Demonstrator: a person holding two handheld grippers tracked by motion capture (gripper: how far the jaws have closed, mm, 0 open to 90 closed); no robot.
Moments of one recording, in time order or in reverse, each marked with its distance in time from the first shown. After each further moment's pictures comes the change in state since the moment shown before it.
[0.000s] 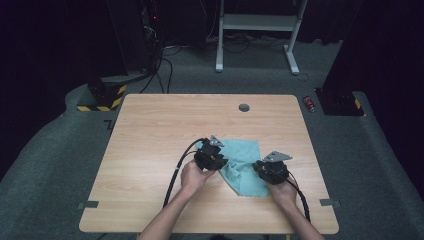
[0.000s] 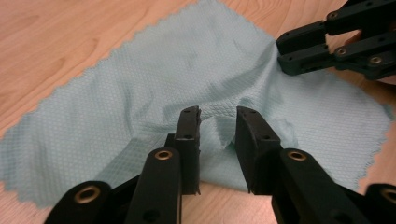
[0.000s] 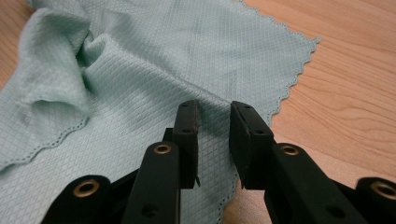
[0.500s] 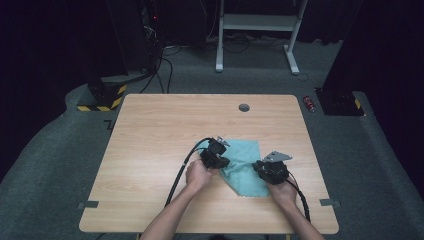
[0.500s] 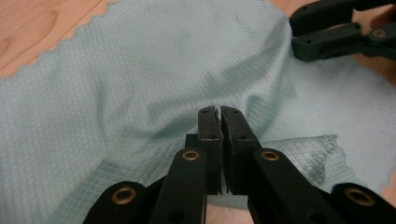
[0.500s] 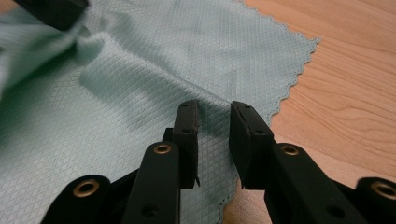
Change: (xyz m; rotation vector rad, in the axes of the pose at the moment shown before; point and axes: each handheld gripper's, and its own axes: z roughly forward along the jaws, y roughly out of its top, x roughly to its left) left arm 0.007 0.011 0.045 0.125 -0.048 -0.011; right arm 0.001 0.000 0.000 0.002 -0.004 0.002
